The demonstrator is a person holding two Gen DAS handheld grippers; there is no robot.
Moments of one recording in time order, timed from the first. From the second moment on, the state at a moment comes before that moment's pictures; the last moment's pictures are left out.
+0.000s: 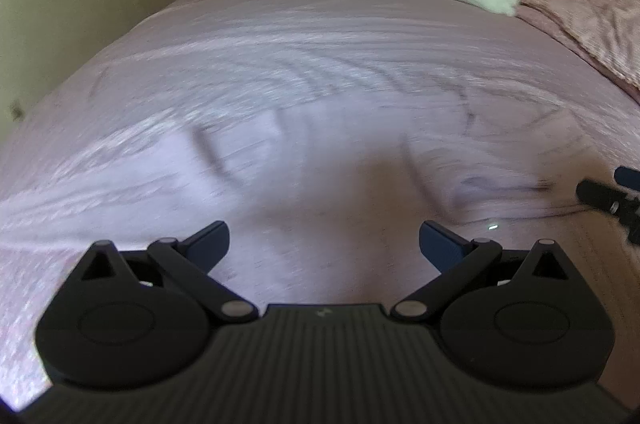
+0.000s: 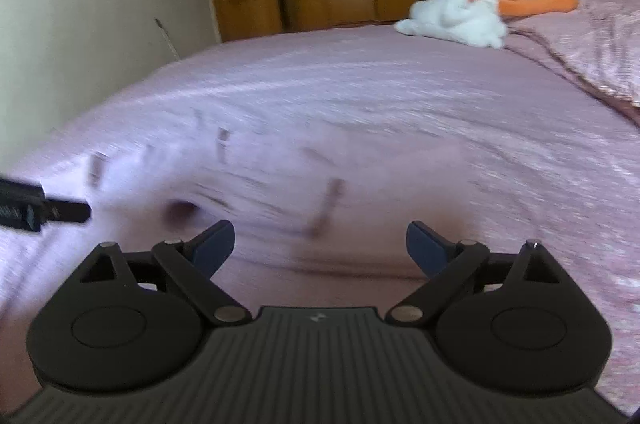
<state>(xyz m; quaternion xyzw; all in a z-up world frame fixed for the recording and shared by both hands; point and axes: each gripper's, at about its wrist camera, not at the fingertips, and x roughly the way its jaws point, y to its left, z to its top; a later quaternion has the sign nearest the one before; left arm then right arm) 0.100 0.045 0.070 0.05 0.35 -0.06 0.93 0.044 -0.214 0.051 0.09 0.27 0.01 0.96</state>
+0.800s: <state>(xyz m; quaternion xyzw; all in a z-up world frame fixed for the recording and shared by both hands) 0.154 -0.107 0.020 0.18 0.35 -0.23 0.89 0.046 -0.252 -0.011 0.10 0.30 -0.07 0.95</state>
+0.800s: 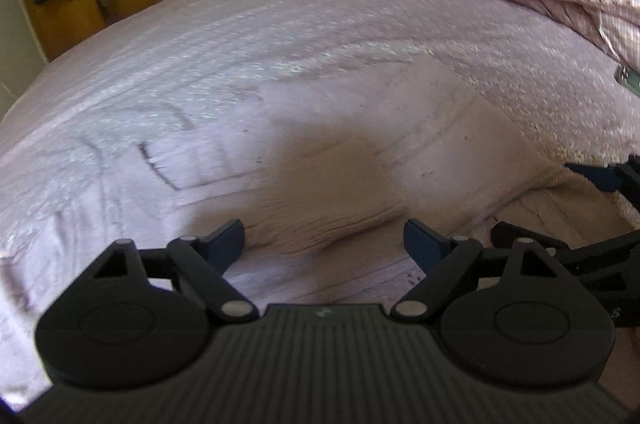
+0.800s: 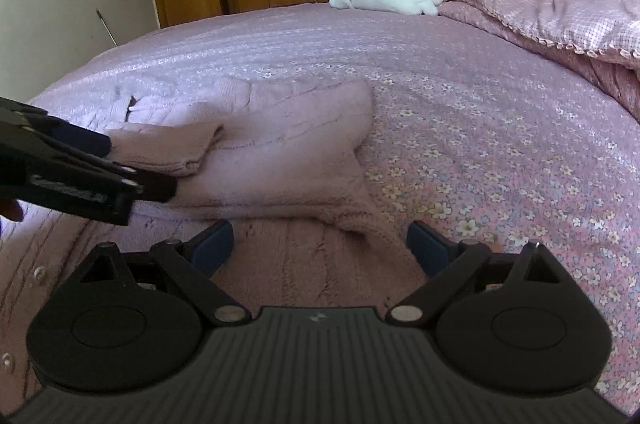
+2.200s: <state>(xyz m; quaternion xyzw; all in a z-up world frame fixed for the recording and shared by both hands) 0.149 0.105 0.037 -0.04 0.35 0.04 0.94 0.052 -0.249 -0.015 0.08 0.30 -0.07 0.95</state>
